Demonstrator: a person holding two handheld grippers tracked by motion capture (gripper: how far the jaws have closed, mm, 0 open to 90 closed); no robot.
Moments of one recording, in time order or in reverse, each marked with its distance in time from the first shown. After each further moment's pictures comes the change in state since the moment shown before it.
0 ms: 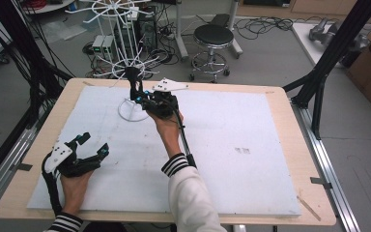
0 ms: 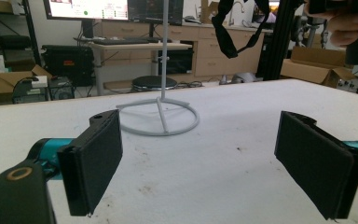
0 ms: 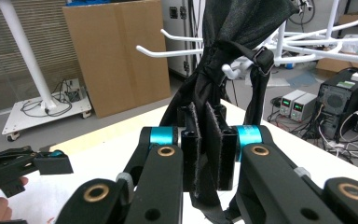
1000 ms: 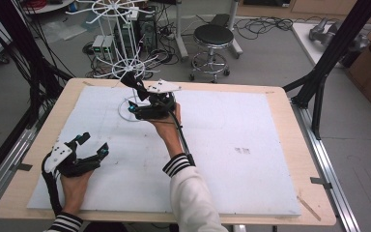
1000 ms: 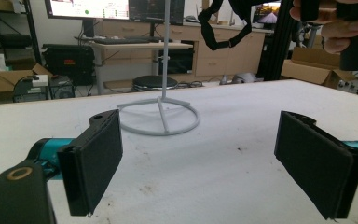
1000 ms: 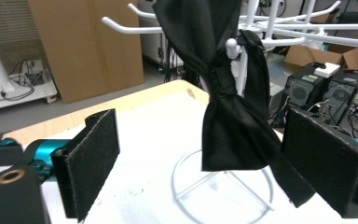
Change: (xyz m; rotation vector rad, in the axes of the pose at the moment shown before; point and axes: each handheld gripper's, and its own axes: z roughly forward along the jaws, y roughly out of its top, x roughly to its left) left arm 0.001 0.000 0.000 0.001 0.003 -0.007; right arm 0.004 -0.003 0.009 0.061 -0.109 -0.066
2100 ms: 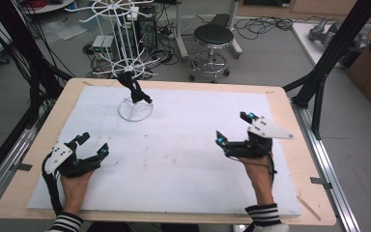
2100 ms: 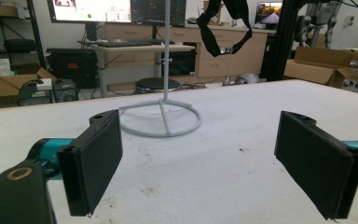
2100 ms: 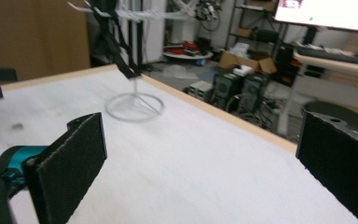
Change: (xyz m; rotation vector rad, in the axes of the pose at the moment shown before) left arm -0.002 0.000 -0.001 -0.005 0.010 0.022; right arm -0.048 -0.063 -0.257 -0.059 -0.245 -0.046
